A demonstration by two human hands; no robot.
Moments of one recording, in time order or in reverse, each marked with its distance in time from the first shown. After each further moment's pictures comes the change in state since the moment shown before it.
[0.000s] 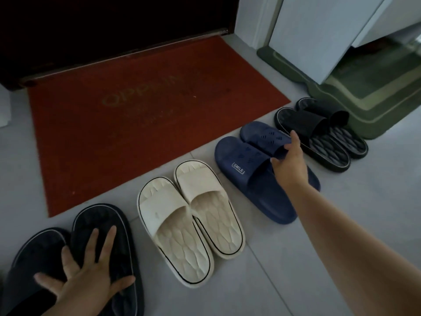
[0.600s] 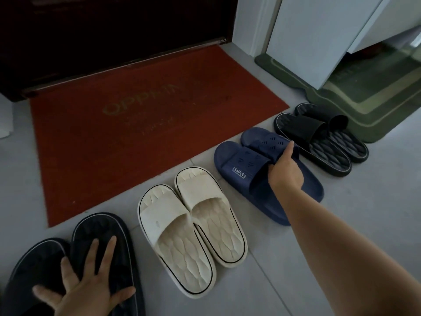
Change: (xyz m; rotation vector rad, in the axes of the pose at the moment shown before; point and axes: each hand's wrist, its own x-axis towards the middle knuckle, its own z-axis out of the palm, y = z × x) left_hand 0.008 -0.006 0.008 0.027 0.041 0.040; right_hand 0.013 0.002 0.023 -0.367 0.062 0.138
